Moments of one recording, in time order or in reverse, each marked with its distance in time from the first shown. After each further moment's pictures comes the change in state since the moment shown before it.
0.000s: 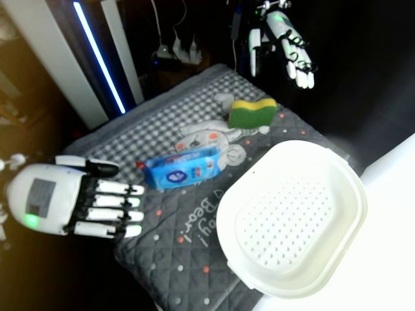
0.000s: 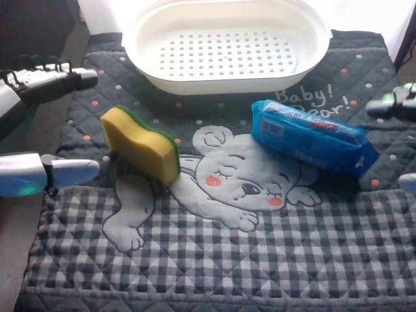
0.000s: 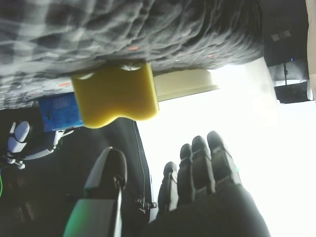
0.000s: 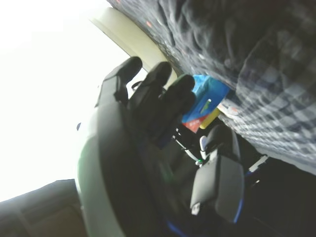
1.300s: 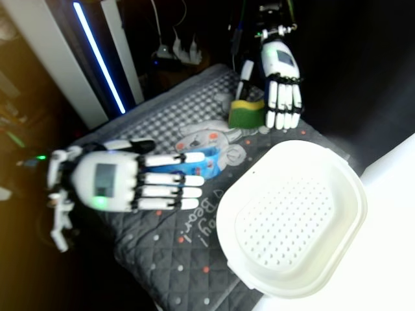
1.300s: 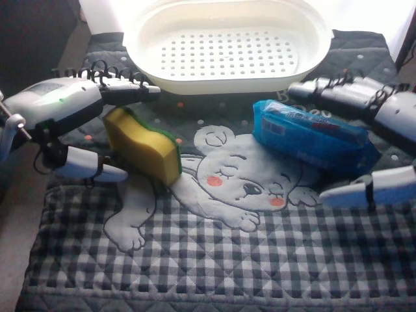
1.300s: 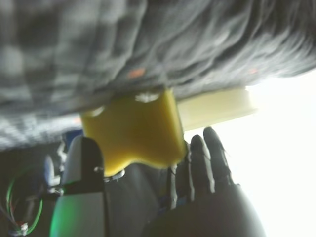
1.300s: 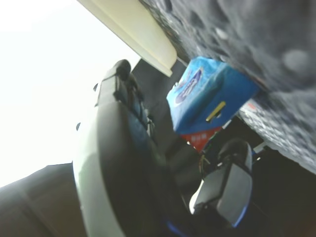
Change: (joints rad) left arm -0.307 -0.163 0.206 0.310 0.473 -0.009; right arm 0.218 -0.196 0.100 -0.131 -0.109 -0.001
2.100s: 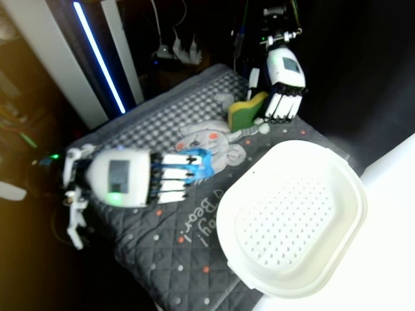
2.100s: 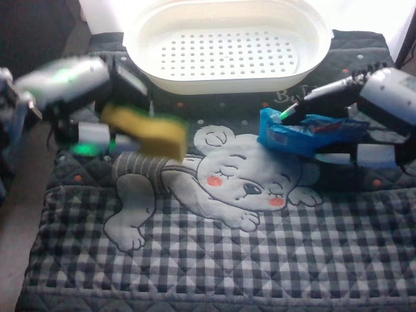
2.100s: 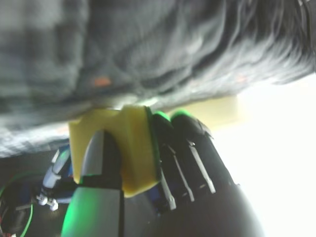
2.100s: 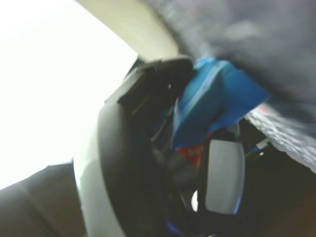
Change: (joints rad) left arm -0.087 -0.036 0.045 -0.041 -0.037 -0.004; right arm 0.119 -0.030 0.048 -0.039 -0.024 0.006
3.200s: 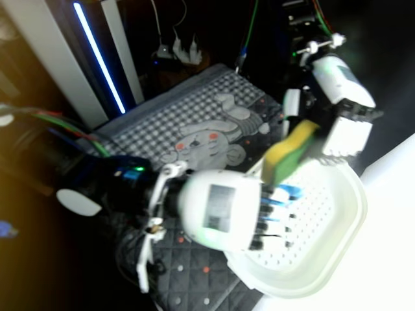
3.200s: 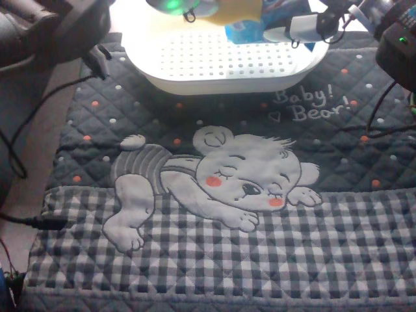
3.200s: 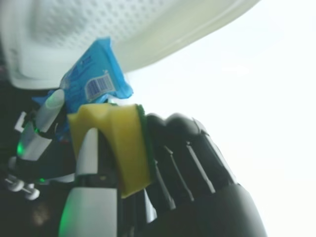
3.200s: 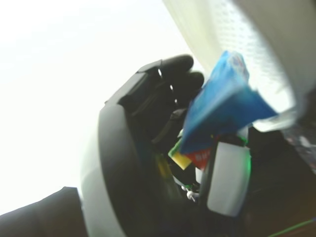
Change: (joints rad) left arm -0.377 -0.425 0.509 0.018 0.244 -0.098; right arm 0.386 -0.332 0.503 0.010 -0.352 -0.007
